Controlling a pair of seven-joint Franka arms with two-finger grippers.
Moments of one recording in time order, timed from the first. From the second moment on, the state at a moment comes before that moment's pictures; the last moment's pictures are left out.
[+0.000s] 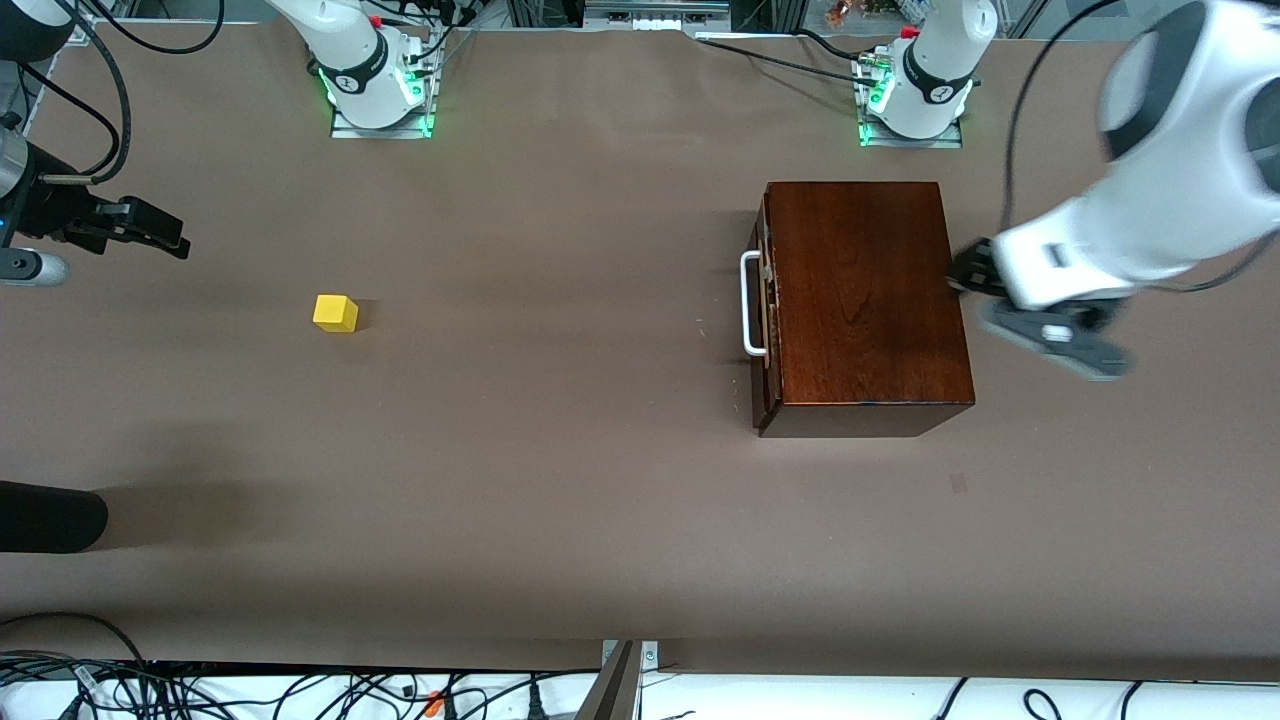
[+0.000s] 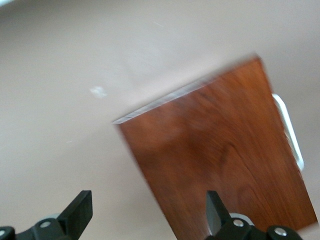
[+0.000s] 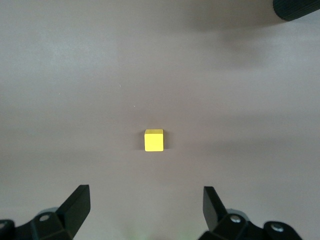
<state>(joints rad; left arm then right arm) 0.02 0.22 -0.21 -1.44 0.05 1.61 0.13 0.02 0.02 -0.04 -1.65 0.00 1.58 0.03</state>
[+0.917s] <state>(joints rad) -0.03 -0.03 -0.02 -1.69 0.05 1.66 -0.03 0.02 0.02 -0.04 -1.65 0.00 1.58 0.03</state>
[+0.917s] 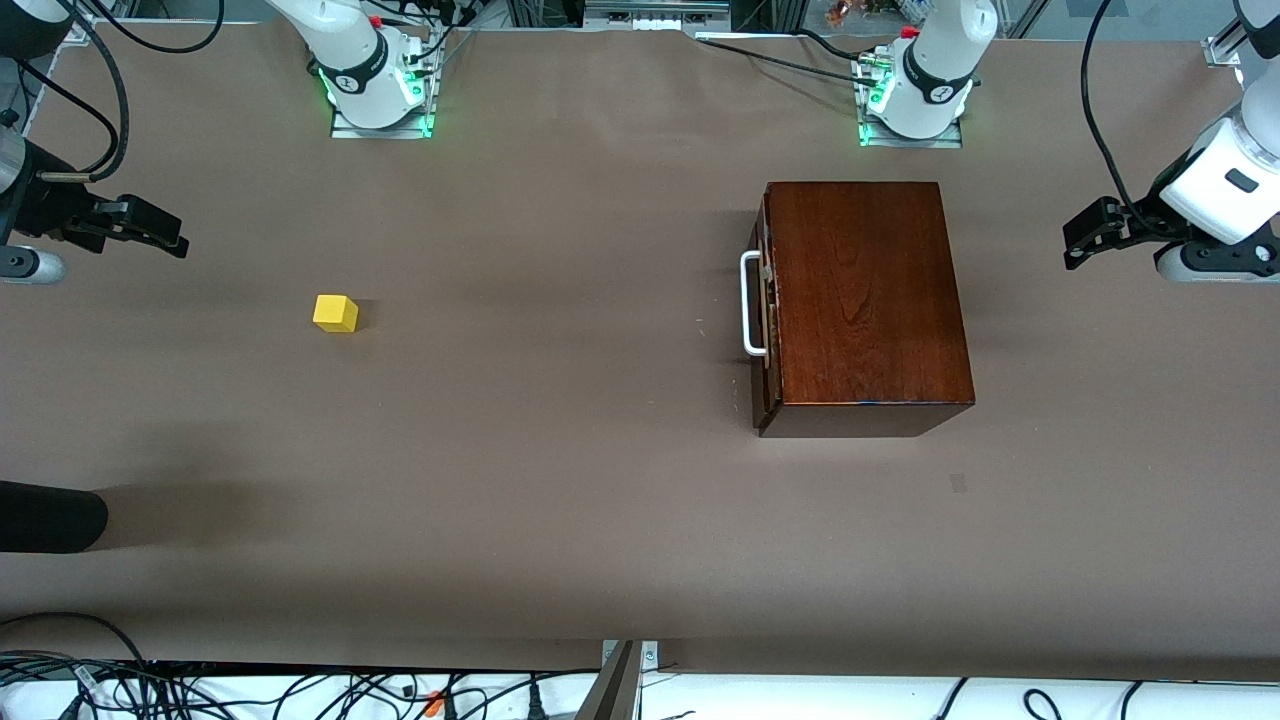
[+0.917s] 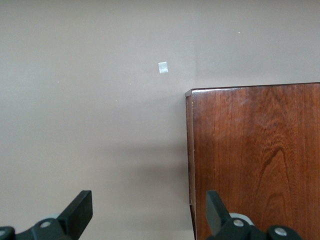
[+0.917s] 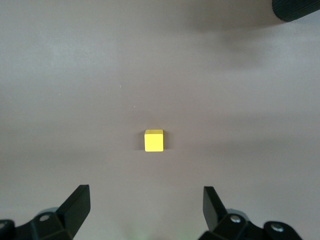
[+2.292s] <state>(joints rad) -0.04 -0.02 -0.04 -1.67 0.05 1.64 -0.03 0.02 0.02 -0.04 -1.65 0.00 1.57 0.03</state>
